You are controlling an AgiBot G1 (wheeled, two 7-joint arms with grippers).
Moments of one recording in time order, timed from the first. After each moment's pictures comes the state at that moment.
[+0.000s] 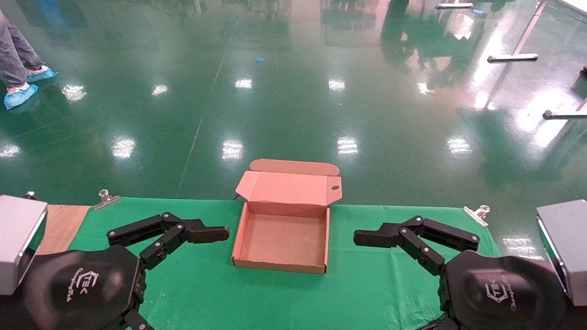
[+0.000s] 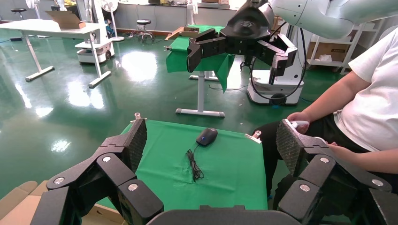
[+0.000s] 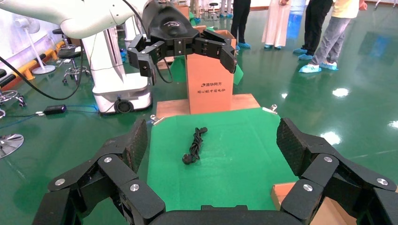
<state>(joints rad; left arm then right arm) -1.08 0.61 0.28 -1.28 0.73 1.49 -0.18 1.08 -0.61 -0.28 1.28 -0.73 -1.49 0.19</state>
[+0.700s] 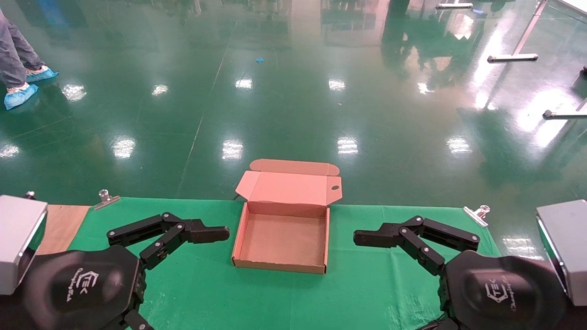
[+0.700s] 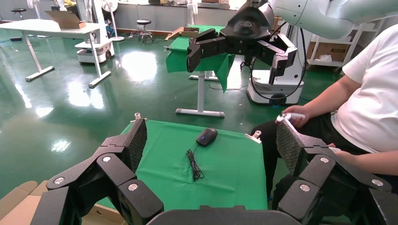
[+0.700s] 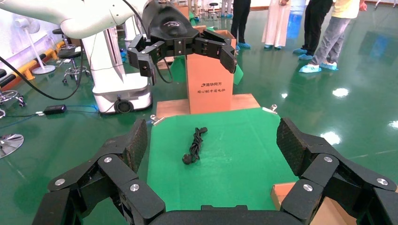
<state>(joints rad) -1.08 0.61 0.28 -1.28 0.73 1.49 -0.18 1.08 -0.61 -0.28 1.28 -0.73 -1.50 0.19</state>
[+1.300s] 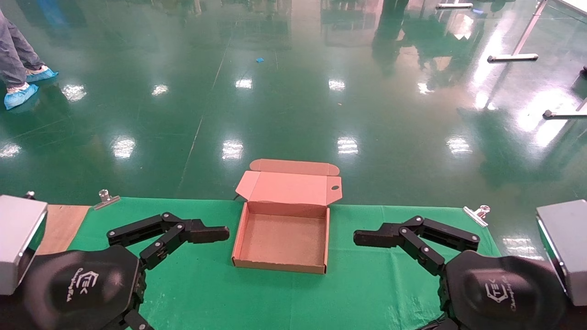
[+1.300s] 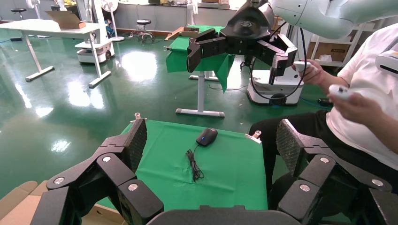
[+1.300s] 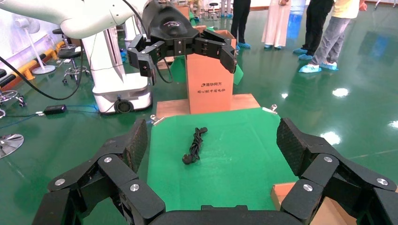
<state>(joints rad) -1.08 0.61 0.28 -1.28 0.73 1.49 -0.18 1.08 -0.61 -0.28 1.28 -0.73 -1.50 0.19</state>
